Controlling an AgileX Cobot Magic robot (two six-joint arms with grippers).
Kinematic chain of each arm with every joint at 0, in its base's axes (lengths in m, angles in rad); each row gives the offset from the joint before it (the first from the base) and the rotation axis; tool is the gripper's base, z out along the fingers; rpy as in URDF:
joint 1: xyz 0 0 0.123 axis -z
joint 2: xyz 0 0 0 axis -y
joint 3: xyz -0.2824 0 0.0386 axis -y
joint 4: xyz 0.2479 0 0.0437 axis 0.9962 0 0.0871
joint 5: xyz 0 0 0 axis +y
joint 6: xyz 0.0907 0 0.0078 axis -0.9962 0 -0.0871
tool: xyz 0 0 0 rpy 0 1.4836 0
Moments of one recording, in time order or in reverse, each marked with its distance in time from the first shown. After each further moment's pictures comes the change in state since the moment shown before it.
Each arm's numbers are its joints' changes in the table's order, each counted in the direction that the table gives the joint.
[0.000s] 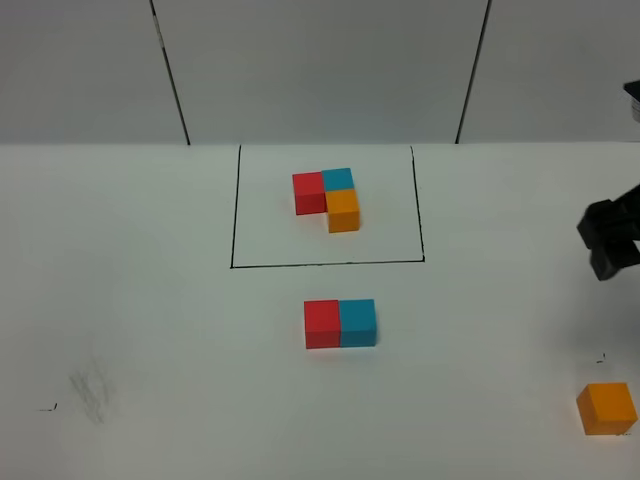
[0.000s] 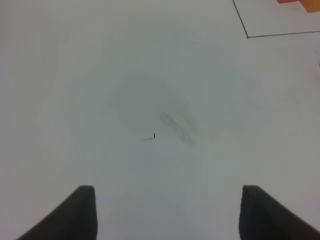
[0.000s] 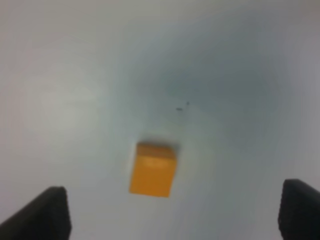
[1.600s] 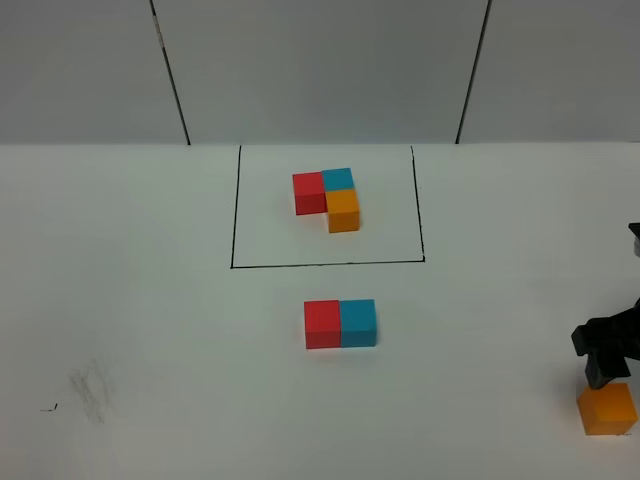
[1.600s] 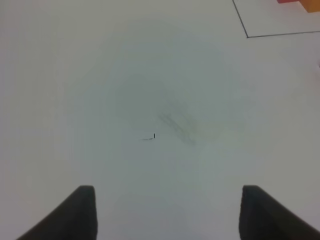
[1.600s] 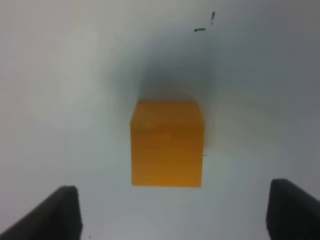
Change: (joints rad) left arm 0.000 0.000 0.000 0.000 0.000 0.000; right arm 0.084 -0.026 -0.425 0.118 -0.341 -0.023
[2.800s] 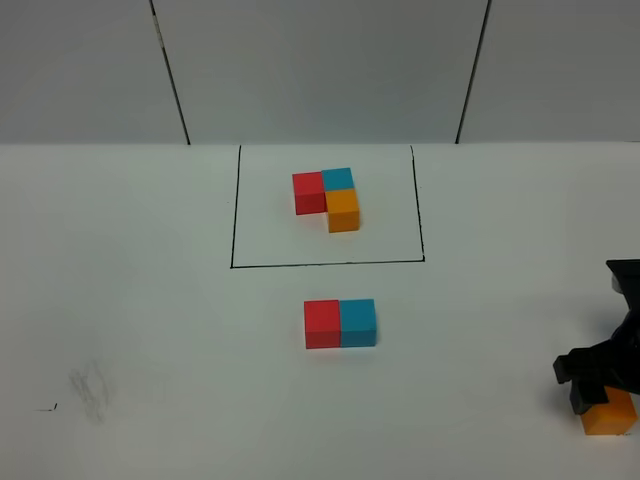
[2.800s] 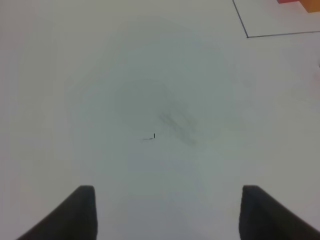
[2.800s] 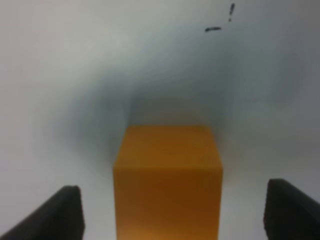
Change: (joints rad) left arm 0.000 0.000 0.000 0.000 0.000 0.000; right arm 0.000 -0.140 -0.083 0.003 -0.184 -0.001
